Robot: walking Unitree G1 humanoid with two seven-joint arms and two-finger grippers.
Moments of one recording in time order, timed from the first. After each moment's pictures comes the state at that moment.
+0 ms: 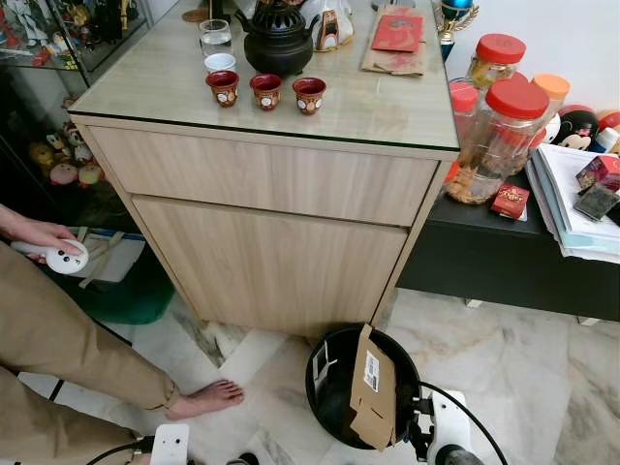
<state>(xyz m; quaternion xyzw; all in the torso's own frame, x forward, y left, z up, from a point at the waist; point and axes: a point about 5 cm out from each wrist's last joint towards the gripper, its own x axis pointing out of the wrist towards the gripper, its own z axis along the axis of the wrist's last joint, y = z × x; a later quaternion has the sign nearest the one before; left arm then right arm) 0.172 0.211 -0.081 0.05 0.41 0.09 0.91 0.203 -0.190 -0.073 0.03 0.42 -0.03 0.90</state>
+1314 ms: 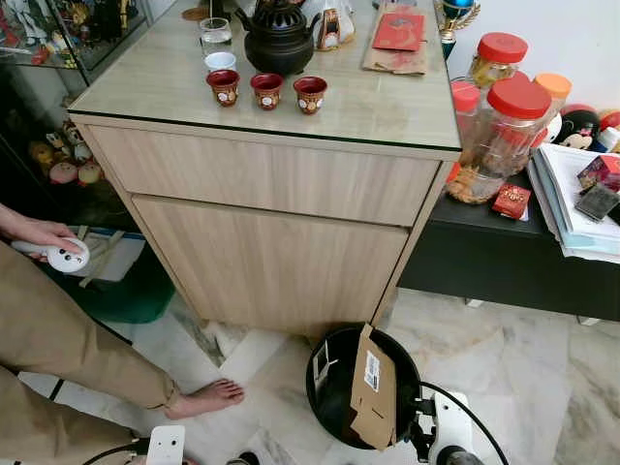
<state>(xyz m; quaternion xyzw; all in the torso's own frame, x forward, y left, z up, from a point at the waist) 0.172 0.214 -0.081 0.06 0.41 0.10 0.90 0.203 -0.192 -0.073 0.03 0.42 -0.04 0.91</state>
